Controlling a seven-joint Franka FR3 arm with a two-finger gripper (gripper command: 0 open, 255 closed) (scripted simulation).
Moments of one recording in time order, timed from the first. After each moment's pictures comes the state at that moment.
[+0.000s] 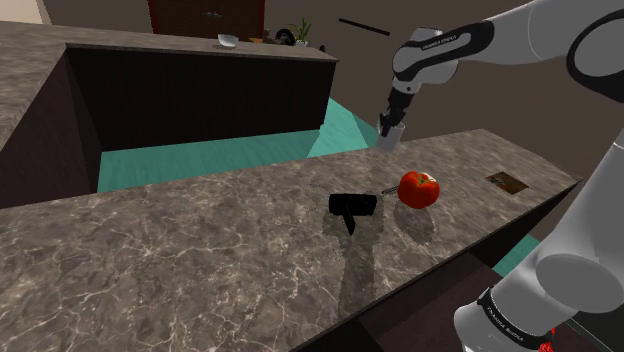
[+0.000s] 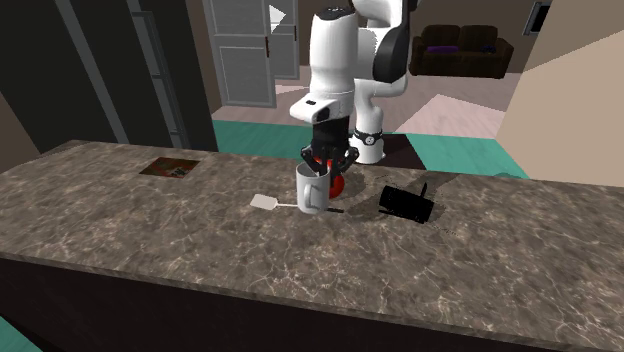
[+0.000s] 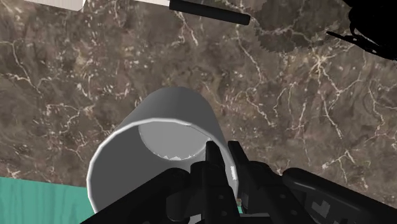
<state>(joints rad) -0.05 0.17 -0.29 -1.91 0.07 2.11 -0.39</state>
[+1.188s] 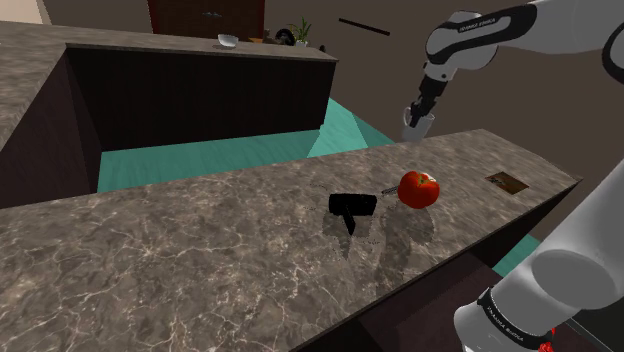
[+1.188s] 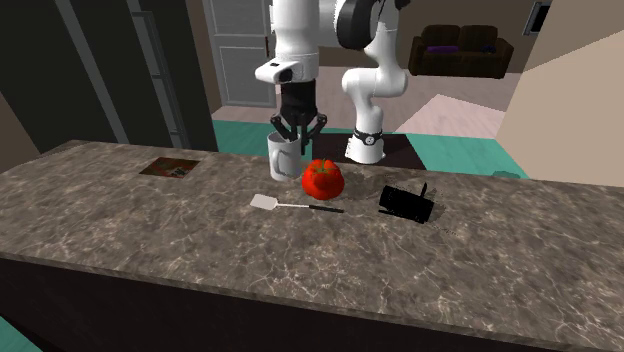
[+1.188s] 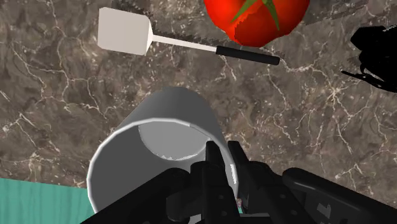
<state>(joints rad) -0.13 0.06 -0.36 -1.91 0.04 2.00 -0.51</state>
